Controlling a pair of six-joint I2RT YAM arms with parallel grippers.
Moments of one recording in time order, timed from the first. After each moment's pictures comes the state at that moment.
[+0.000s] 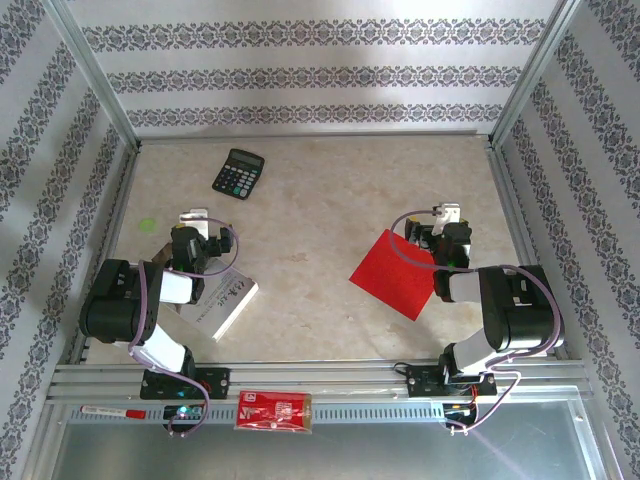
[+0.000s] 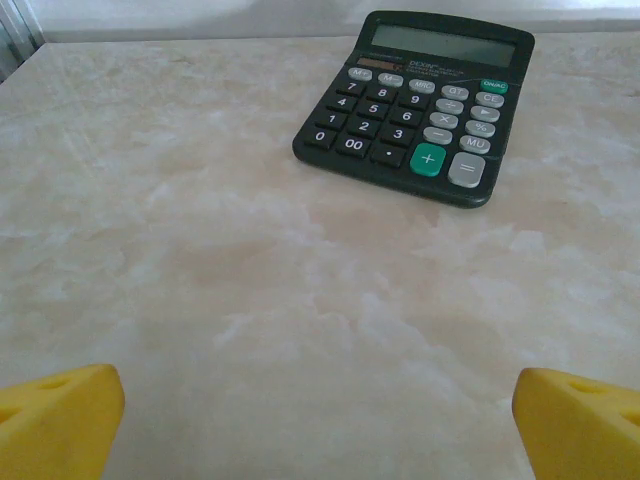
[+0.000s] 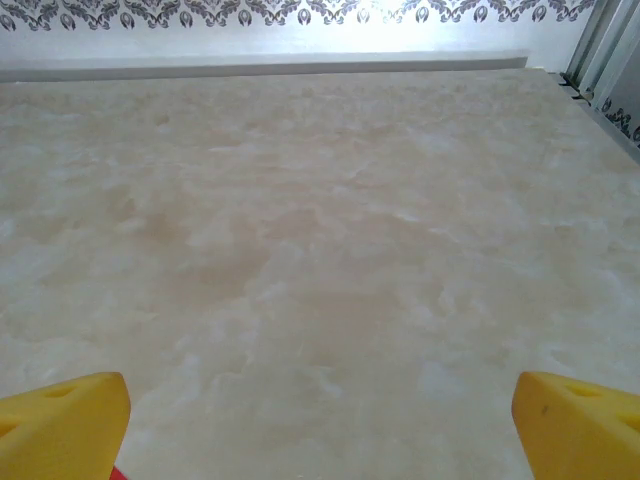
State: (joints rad) left arm -0.01 1.59 0.37 0.84 -0.10 -0.02; right arm 0.01 1.53 0.36 0.82 0.03 0.04
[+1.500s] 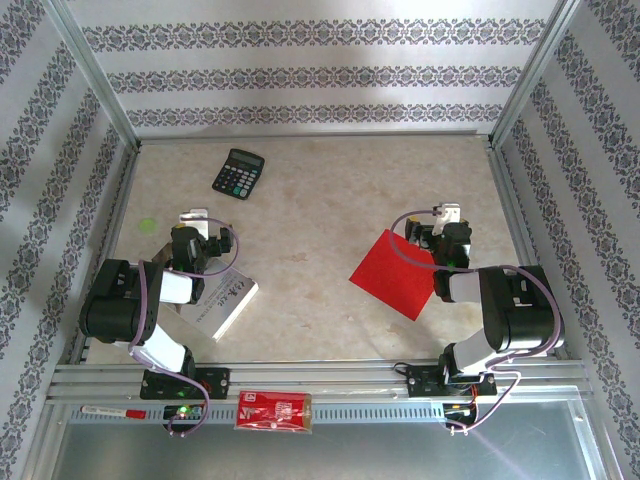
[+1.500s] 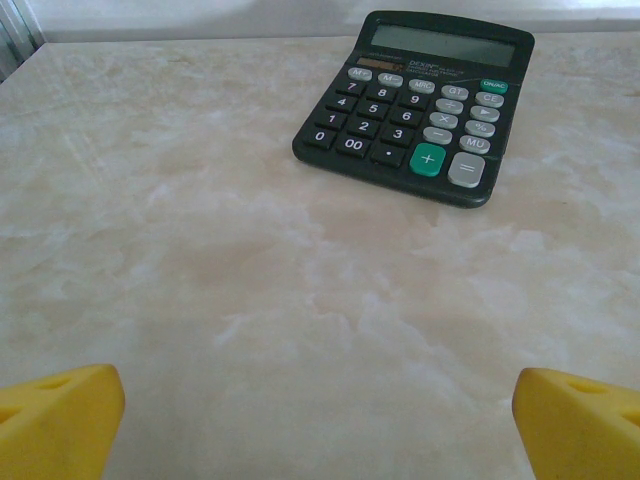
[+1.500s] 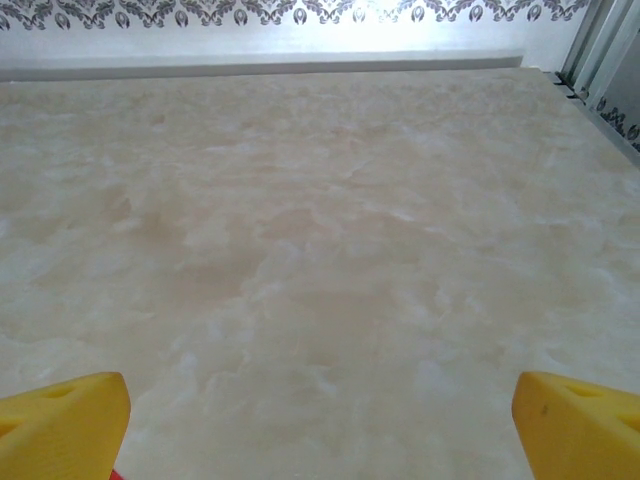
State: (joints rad) left arm -0.01 1.59 0.37 0.84 -0.10 -0.02; right arm 0.01 1.50 0.36 0.80 0.04 0.05
